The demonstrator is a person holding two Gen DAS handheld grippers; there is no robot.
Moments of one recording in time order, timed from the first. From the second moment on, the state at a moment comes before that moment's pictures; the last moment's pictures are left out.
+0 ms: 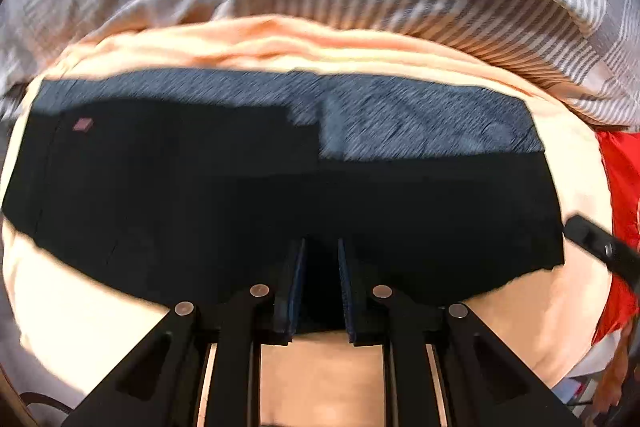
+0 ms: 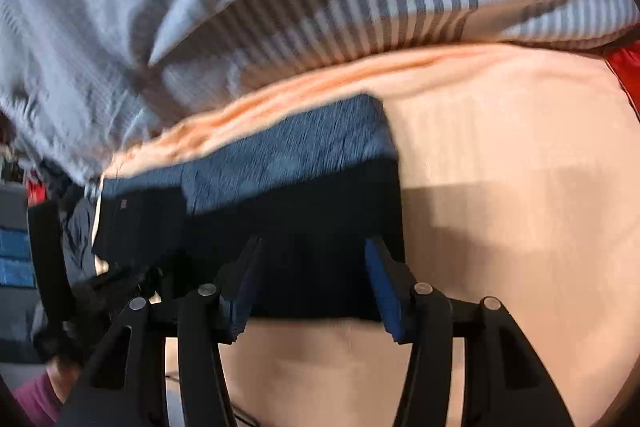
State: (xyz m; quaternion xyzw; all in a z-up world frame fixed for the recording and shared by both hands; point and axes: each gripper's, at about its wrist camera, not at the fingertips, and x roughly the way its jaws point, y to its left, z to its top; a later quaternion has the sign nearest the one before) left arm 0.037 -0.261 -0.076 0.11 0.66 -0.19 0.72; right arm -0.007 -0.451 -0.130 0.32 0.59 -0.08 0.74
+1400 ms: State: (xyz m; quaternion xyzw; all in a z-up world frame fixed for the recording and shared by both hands) left arm 0.022 -0.113 -0.071 -0.05 0.68 -0.11 0.72; right arm 0.048 -0.275 -0.123 0.18 0.67 0.01 0.72
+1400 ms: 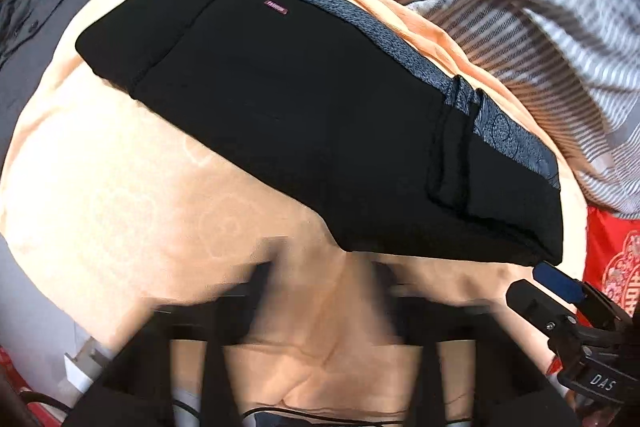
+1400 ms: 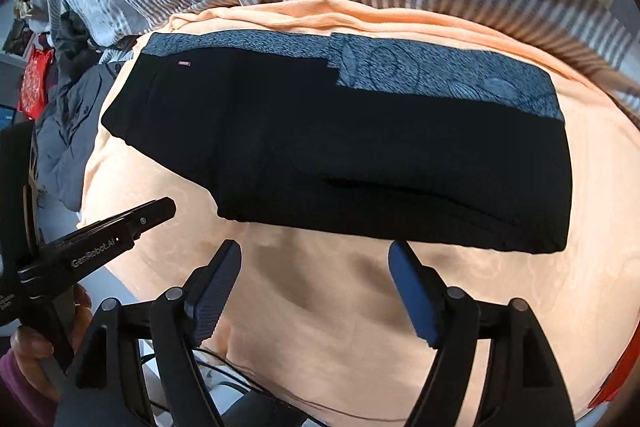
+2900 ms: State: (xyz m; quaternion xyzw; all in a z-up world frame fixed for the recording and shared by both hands) left arm 0.146 0.030 -0.140 -0.33 0.60 -0.07 0.73; right arm 0.075 -0.220 -0.163 0.16 0.71 0.03 0.69
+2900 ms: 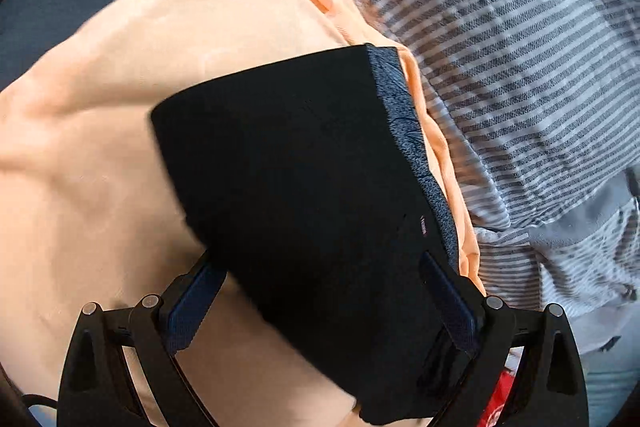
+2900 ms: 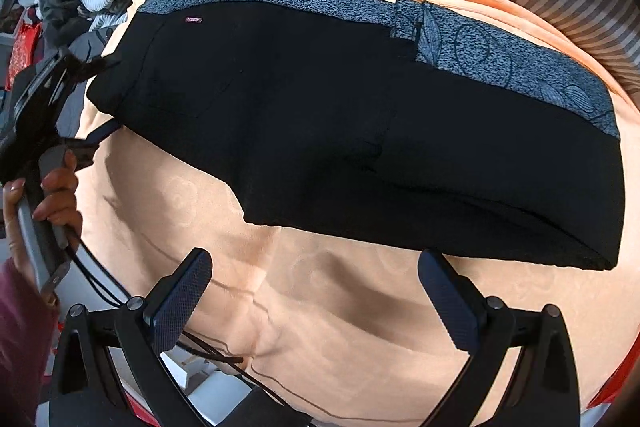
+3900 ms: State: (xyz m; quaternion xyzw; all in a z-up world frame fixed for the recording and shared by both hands) left arm 0.135 -0.056 -0.085 0.00 0.56 -0.01 0.83; right arm 0.200 -0.232 -0.086 0.19 0.66 0.11 0.72
